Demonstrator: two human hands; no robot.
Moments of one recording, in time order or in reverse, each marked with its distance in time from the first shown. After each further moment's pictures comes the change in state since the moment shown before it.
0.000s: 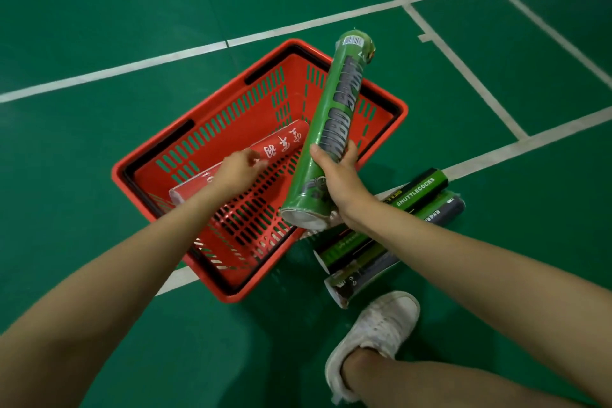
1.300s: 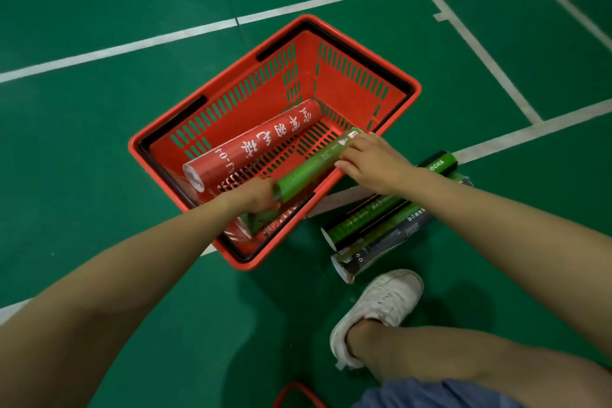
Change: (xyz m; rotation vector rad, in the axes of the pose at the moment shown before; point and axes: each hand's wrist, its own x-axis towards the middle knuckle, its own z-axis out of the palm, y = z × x) left_hand -0.048 -0.010 0.033 0.352 -0.464 -0.001; right_hand 0.029 0.016 -0.061 -1.531 -0.275 -0.615
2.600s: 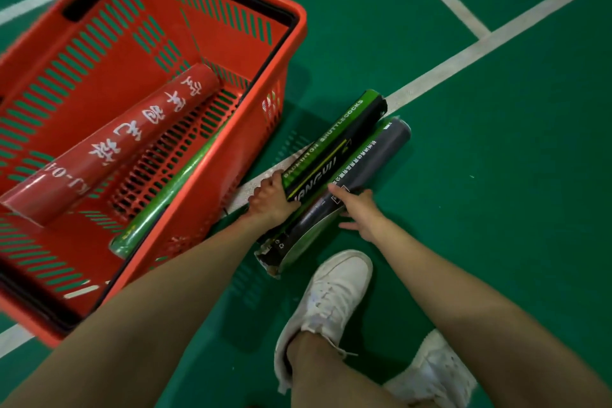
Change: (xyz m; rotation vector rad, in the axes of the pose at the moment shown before) left_hand 0.117 0.158 0.132 -0.075 0.038 -0.035; right_hand -0.082 0.095 0.204 1.704 0.073 1.264
